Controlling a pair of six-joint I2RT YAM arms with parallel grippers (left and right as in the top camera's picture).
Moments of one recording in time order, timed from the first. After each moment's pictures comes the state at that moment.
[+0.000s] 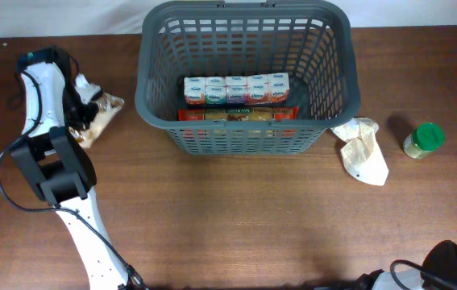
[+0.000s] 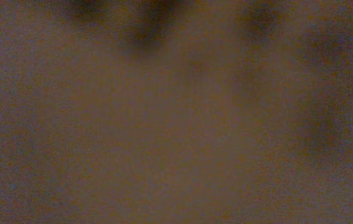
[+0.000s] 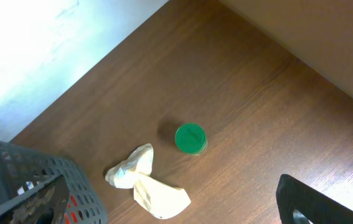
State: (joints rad) left arm 0.29 2.53 2.38 -1.51 -0.09 0.51; right arm -0.65 1.65 2.41 -1.59 -0.13 0.18
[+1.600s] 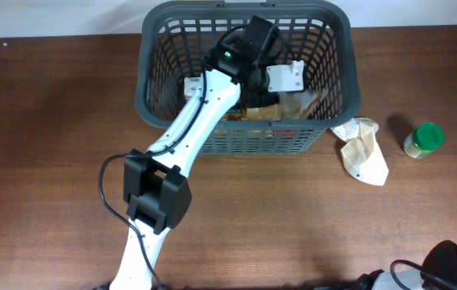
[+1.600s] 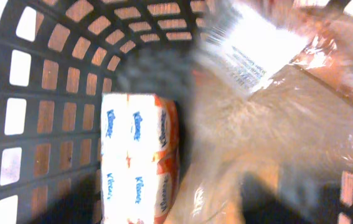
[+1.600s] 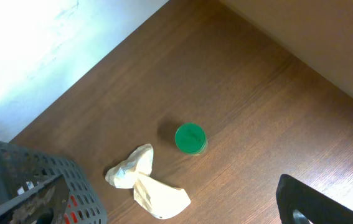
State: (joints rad) left arm -0.57 2.31 2.30 -1.02 0.20 0.96; right arm -0.65 1.65 2.41 -1.59 -0.13 0.18
